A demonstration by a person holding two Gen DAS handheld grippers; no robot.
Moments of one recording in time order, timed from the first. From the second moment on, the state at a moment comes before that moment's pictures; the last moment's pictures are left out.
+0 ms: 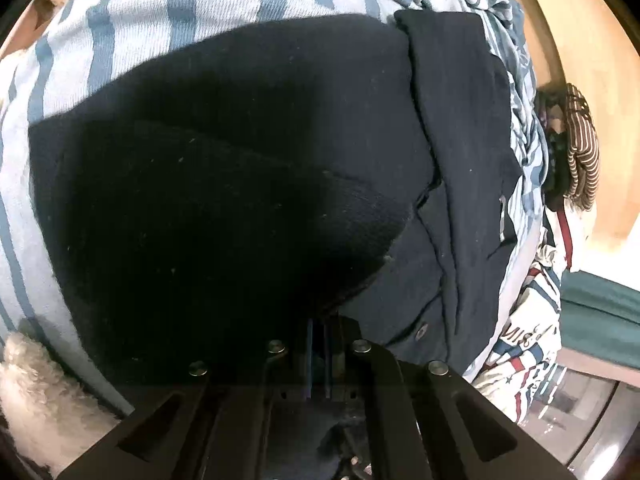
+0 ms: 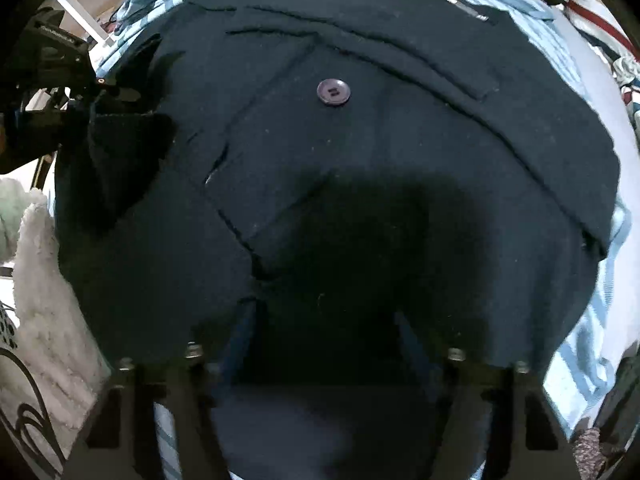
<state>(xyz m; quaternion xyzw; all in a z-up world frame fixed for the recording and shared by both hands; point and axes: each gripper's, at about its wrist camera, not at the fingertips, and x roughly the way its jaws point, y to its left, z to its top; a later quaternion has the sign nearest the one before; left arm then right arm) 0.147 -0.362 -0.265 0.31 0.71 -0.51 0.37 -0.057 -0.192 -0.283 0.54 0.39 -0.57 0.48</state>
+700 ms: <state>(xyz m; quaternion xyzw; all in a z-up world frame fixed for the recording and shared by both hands) 0.131 -0.413 -0.193 0.22 0.67 -0.60 0.38 -0.095 -0.198 -0.191 0.46 0.26 -0.73 0.44</state>
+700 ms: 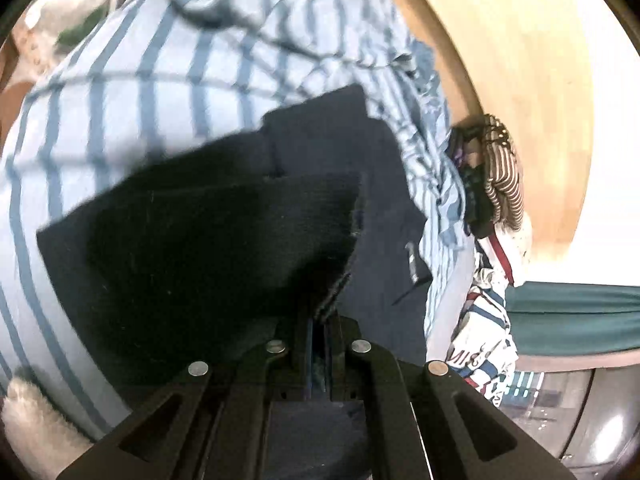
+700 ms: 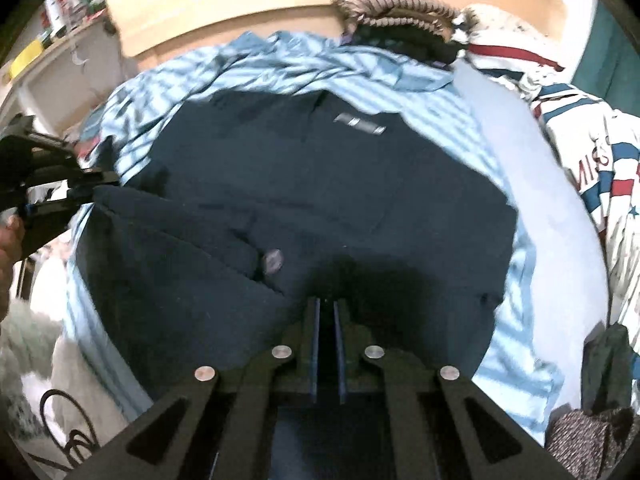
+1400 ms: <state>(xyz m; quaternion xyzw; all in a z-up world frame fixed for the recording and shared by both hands) 0.040 -0.345 -0.203 0.39 0.52 -0.73 0.21 -0.171 -0.015 -0.248 0.61 -0.14 -0.75 0.24</state>
